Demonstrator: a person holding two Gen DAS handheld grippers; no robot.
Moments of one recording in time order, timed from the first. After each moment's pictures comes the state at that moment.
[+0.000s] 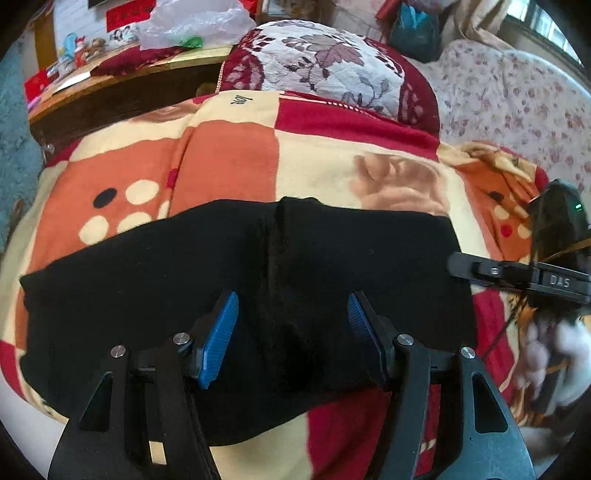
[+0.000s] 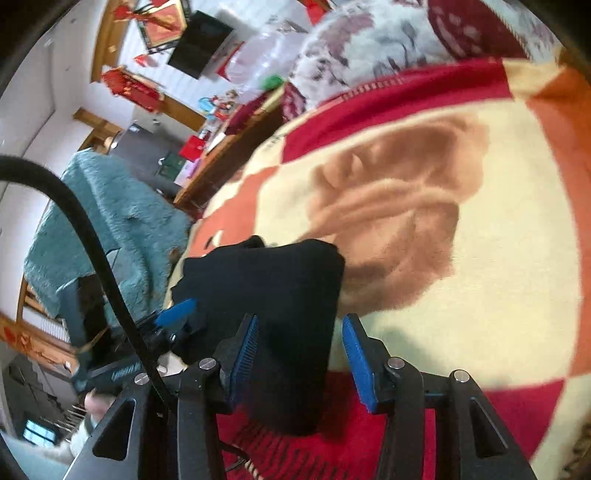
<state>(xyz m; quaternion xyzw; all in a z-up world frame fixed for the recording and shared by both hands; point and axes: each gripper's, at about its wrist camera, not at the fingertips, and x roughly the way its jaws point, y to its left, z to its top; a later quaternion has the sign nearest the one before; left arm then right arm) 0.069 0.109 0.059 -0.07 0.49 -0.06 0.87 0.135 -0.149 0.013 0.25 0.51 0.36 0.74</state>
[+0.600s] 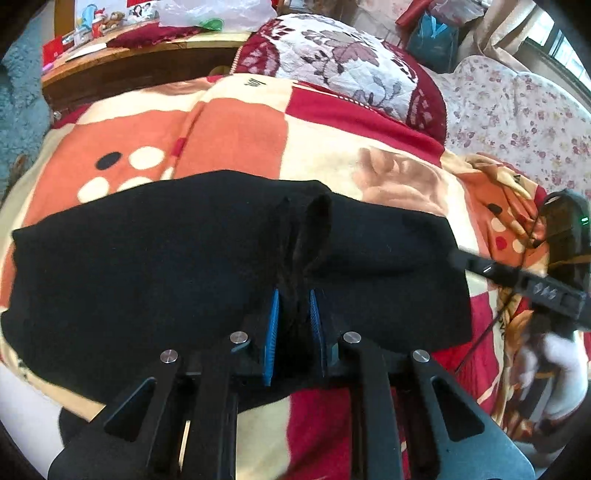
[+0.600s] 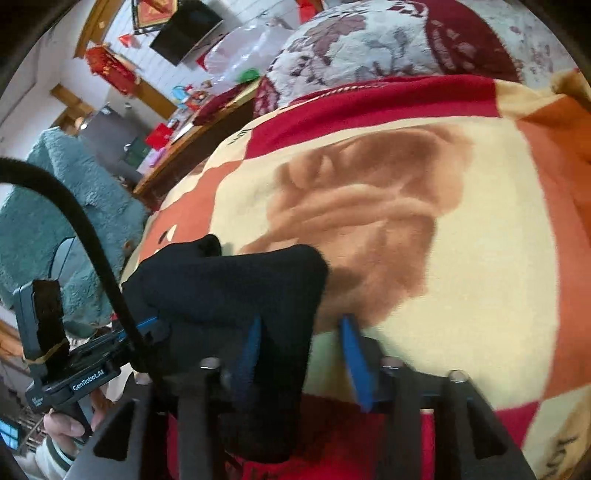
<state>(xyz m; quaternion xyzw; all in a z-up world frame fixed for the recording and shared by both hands) 0.054 0.113 0.058 -0.11 0.50 -0.04 0.86 0.128 -0.153 0.036 0.14 0.51 0.28 0.80</state>
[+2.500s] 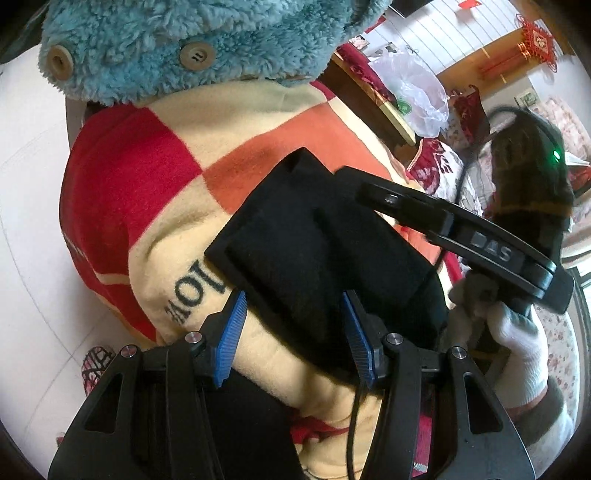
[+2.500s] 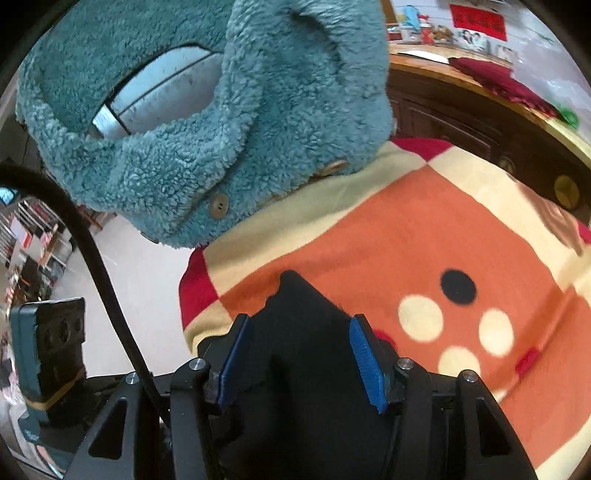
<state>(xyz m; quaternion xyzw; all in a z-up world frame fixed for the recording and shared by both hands) -0.065 0.317 0.027 -0.42 0.39 0.11 0.81 0.119 0.259 0.056 -0.18 0.46 0.57 0.66</state>
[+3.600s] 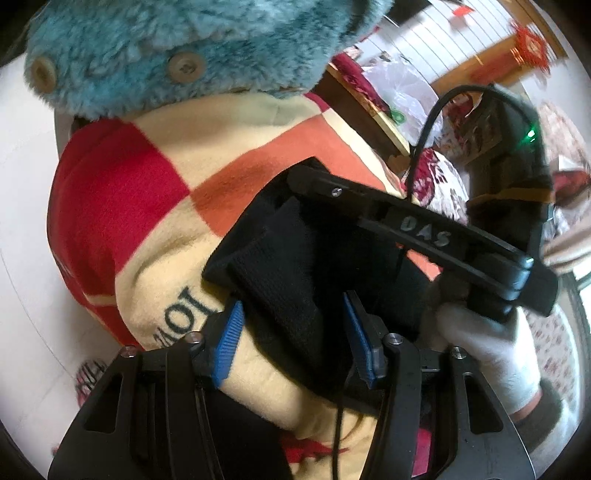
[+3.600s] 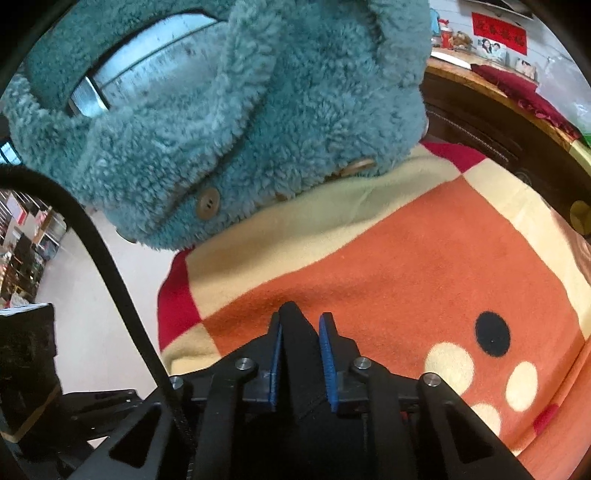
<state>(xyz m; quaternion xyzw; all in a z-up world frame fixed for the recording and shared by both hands) -0.055 0.318 0.029 -0.41 0.37 0.11 0.83 0.123 0.287 0.035 -0.19 0.44 0.58 0.66</state>
